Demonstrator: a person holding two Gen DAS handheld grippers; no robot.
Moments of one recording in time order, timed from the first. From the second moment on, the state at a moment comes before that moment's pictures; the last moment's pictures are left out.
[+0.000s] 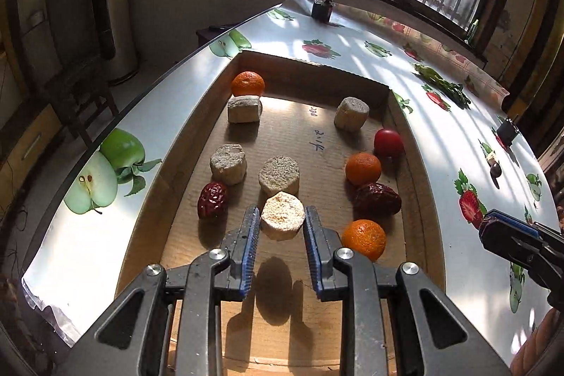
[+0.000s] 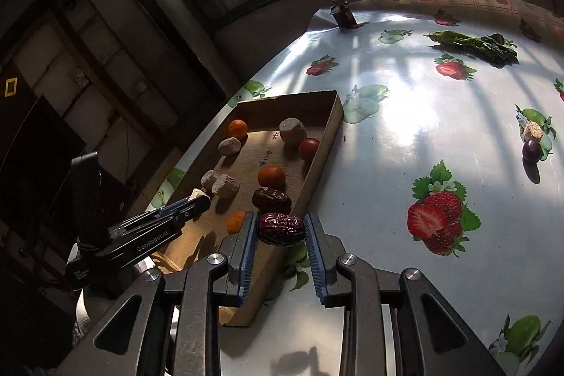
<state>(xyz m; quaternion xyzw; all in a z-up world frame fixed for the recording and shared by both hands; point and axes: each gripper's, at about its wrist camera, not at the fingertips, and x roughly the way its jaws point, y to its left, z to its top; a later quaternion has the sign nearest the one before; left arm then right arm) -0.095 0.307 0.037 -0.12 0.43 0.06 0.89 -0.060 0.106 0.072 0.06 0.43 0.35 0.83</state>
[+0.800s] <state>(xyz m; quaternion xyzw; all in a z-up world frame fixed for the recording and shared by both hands) -0.121 0.329 0.057 -0.12 0.39 0.12 0.91 -0.095 0.210 0.027 -0.14 0.41 0.32 0.84</state>
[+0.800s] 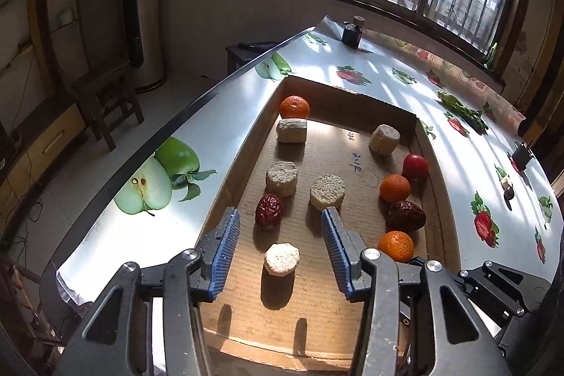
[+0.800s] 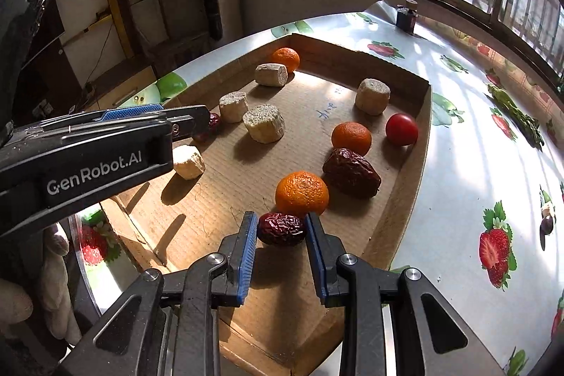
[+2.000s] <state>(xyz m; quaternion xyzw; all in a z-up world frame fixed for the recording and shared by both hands) -0.115 0.217 0.088 -0.04 0.37 0.04 0.93 -0.064 -0.005 0.075 -0.03 0.39 0.16 0.91</state>
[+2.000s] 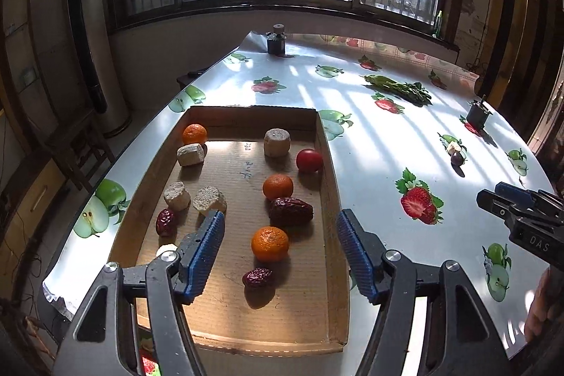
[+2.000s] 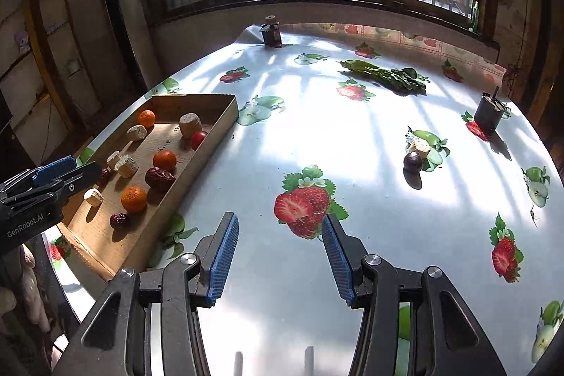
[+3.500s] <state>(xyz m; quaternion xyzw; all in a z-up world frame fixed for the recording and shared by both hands) -0.011 0.095 0.062 -0.05 0.44 -0.10 0.89 0.075 -0.122 0.014 0.06 0.48 0.01 0.88</state>
